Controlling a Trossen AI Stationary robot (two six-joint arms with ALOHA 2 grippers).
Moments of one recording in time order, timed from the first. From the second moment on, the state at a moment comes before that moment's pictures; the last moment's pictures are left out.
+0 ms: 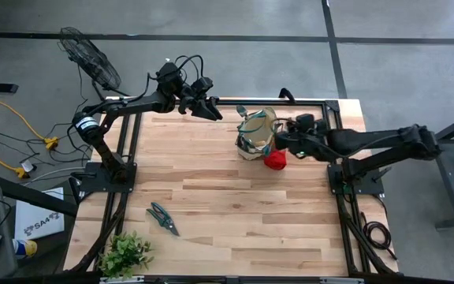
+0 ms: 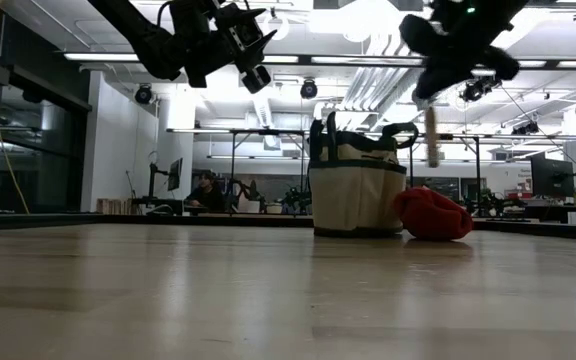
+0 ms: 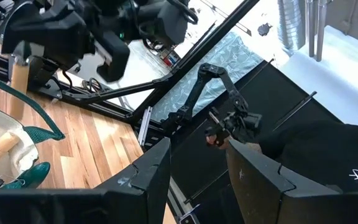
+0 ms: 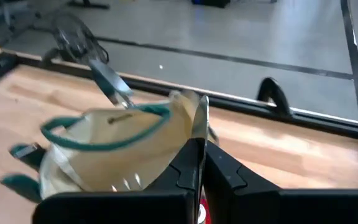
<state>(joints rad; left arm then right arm) 0.69 1.67 1.12 0.88 1.40 -1.05 0.00 1.11 0.92 -0.73 0.89 0.97</state>
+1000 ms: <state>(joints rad) 0.69 1.67 1.12 0.88 1.41 -1.05 -0.03 1.33 0.92 -0.47 1.01 1.00</state>
